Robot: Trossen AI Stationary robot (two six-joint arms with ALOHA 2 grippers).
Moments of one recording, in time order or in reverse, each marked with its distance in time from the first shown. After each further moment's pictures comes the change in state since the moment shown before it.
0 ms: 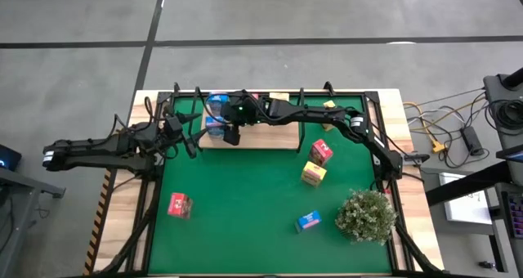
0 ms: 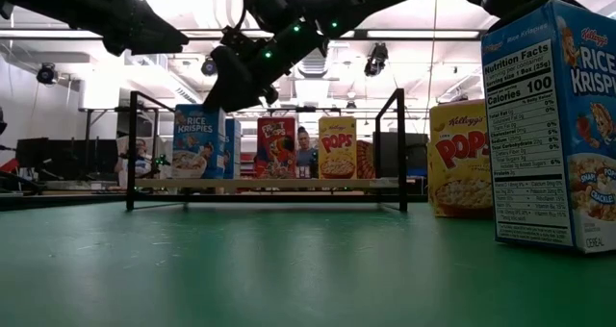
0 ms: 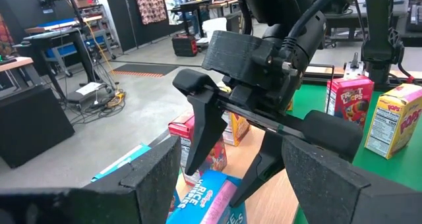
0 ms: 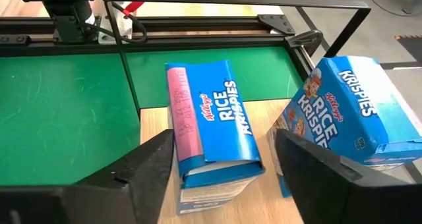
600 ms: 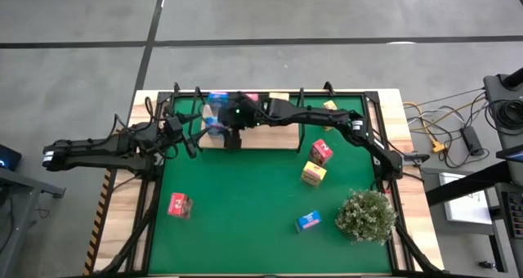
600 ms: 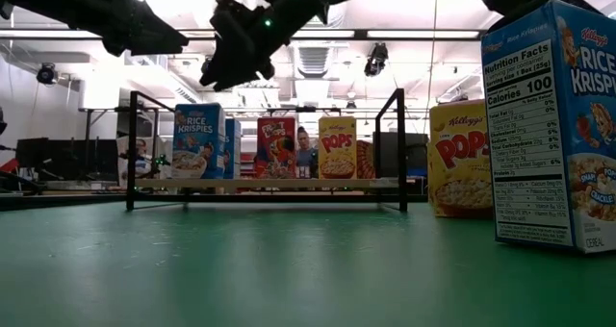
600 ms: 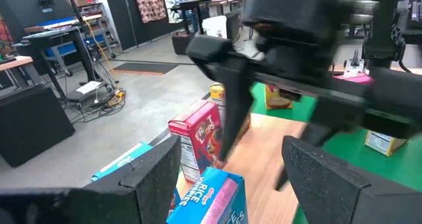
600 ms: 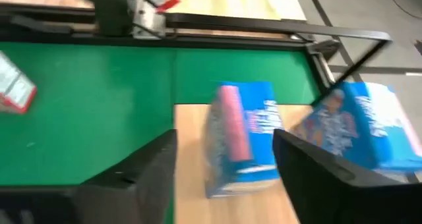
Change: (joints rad) left arm 0.000 0.000 0.000 -0.008 0.000 0.000; right arm 0.061 0.001 0.172 -0.242 0.004 -0.043
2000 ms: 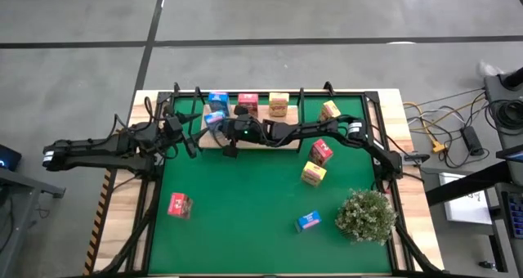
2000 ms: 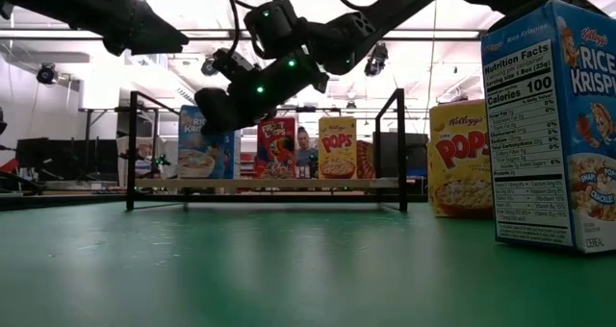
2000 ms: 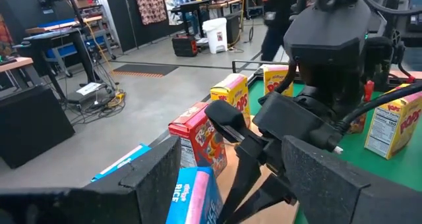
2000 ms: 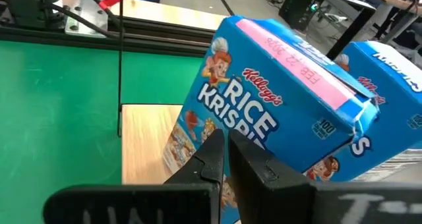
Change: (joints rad) left arm 0.000 0.000 0.000 0.010 0.000 0.001; right arm 0.022 0.008 -0.479 0.731 0.229 -0.055
